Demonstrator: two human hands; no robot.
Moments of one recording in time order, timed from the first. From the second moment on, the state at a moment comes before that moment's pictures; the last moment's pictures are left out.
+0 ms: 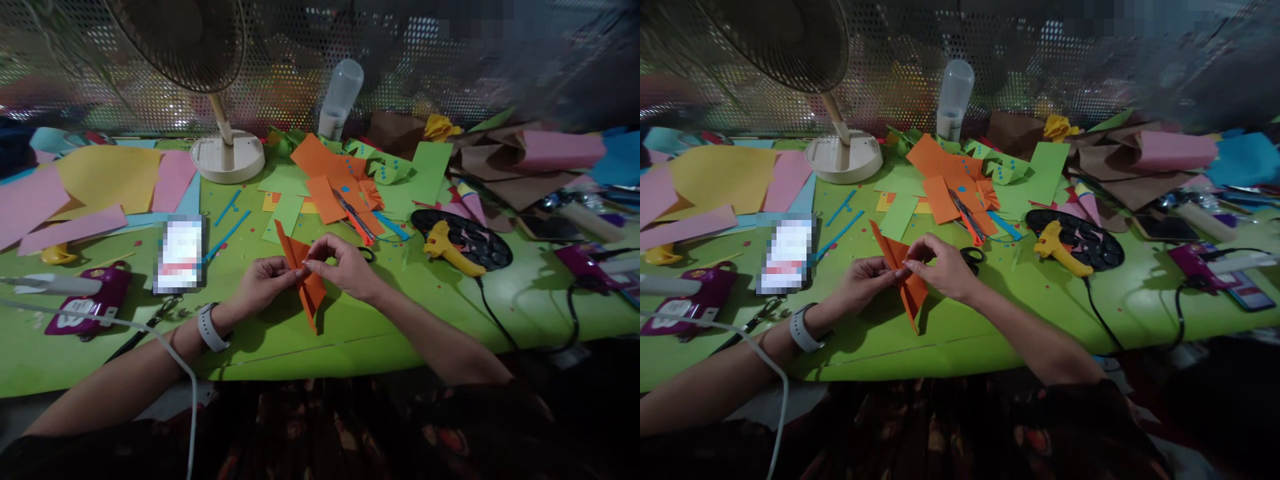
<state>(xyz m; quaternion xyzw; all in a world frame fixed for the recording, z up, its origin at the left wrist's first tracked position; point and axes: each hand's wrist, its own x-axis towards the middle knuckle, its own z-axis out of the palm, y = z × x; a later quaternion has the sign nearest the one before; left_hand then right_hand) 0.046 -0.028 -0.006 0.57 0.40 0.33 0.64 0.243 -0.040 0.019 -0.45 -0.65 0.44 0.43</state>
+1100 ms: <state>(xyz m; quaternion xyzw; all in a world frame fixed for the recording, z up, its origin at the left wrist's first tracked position) 0.048 -0.028 0.002 0.58 0.39 0.36 0.63 0.240 -0.042 0.018 -0.44 -0.66 0.41 0.45</state>
